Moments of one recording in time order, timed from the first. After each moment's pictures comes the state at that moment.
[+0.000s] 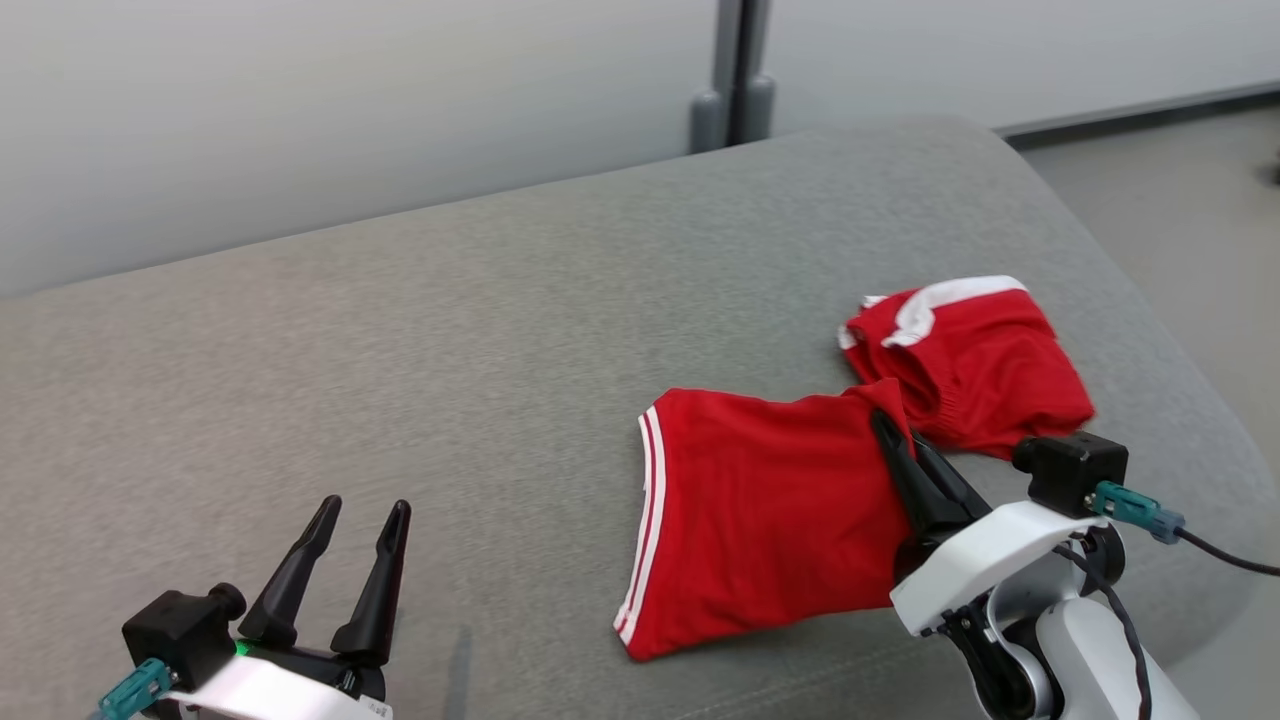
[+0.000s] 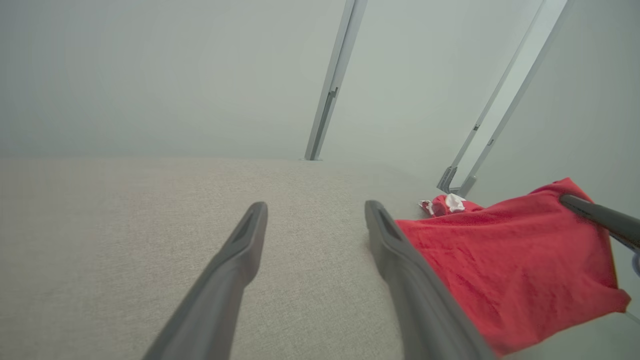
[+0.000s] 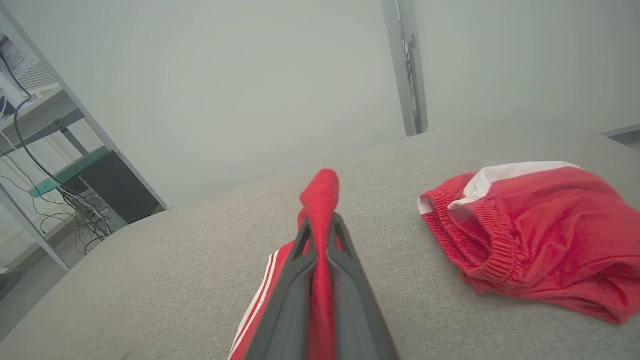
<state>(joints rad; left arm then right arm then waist) -0.02 0.28 -0.25 0.17 -0.61 -0.13 -0.26 -0.29 -0.09 0.31 0.34 0.54 0.13 -0.06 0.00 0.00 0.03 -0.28</state>
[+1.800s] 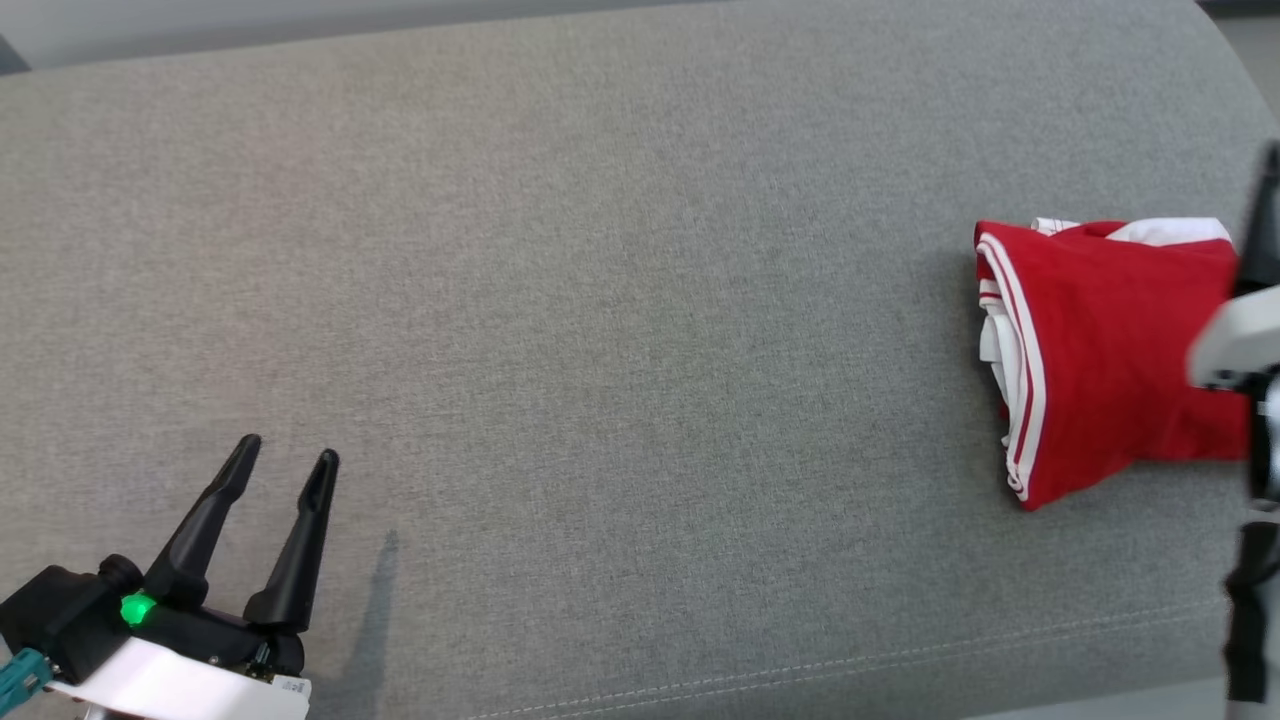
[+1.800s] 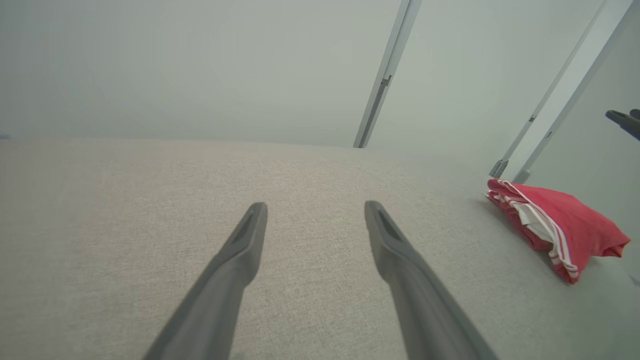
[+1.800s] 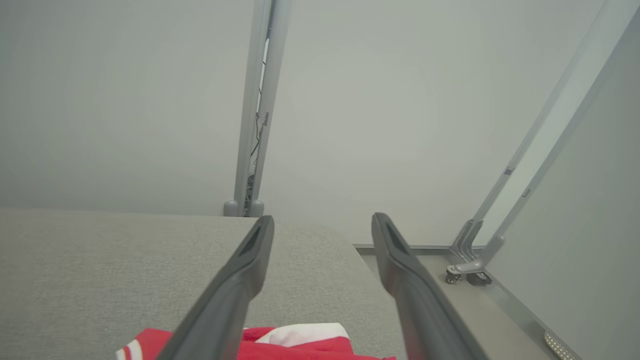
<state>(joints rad) 0.01 0.44 -0.21 -0.05 -0.64 -0.13 -0.26 -0.56 -0.04 -0.36 0.27 -0.26 0.13 -0.02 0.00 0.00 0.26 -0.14</state>
